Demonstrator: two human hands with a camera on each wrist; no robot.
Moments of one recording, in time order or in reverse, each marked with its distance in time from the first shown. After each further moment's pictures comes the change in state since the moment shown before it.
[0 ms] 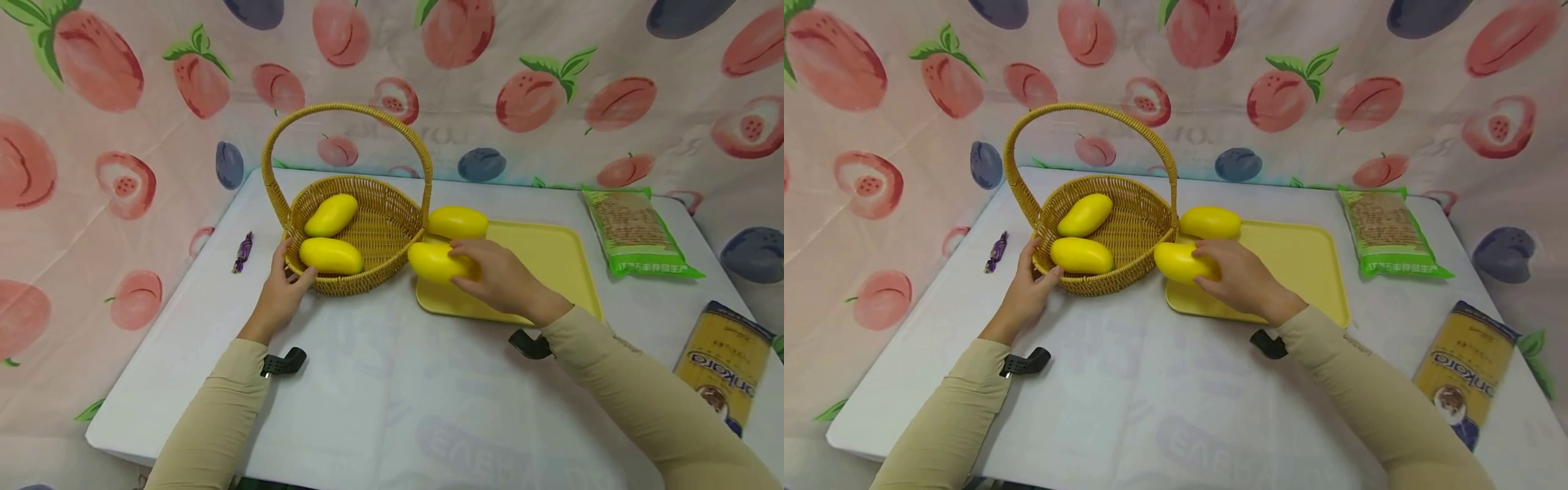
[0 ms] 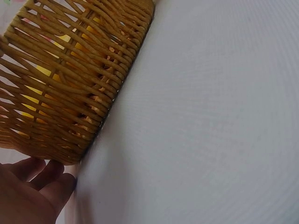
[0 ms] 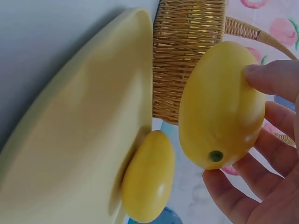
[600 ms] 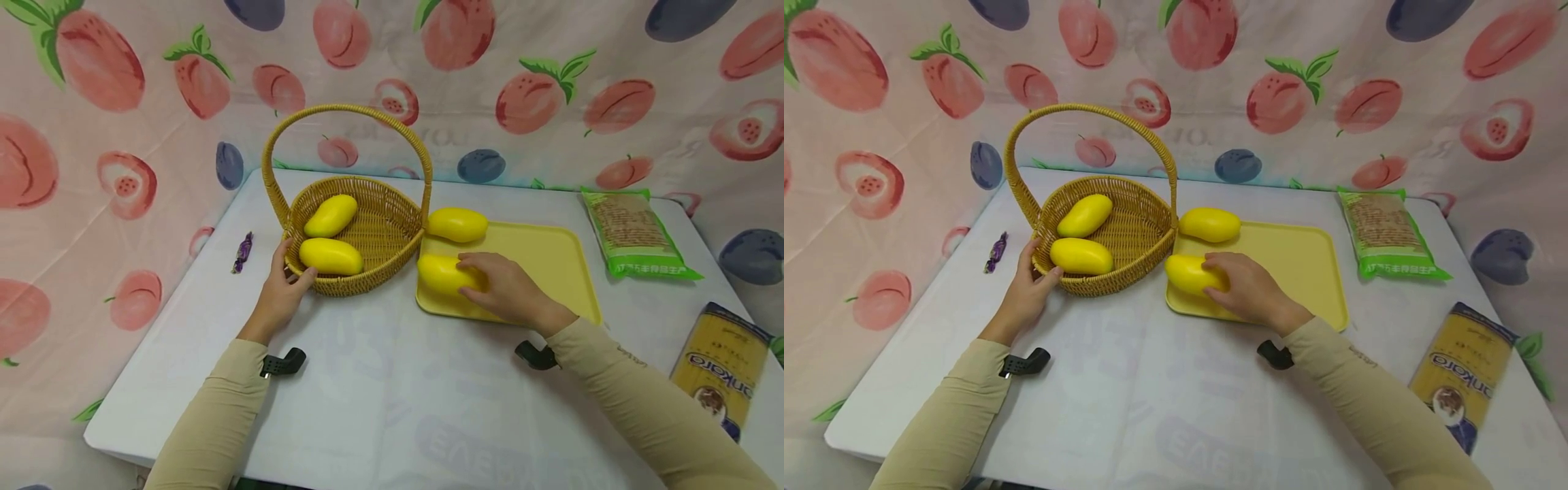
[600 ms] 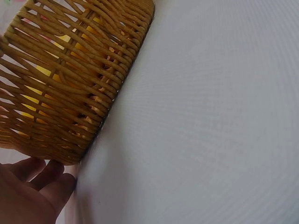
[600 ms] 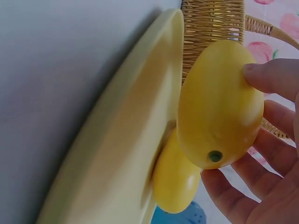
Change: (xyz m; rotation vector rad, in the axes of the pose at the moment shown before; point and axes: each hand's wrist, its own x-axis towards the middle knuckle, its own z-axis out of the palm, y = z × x) left_hand -0.002 0.004 0.001 -0.001 0.005 0.006; right_hand -0.018 0.014 0.010 0.008 0.019 0.009
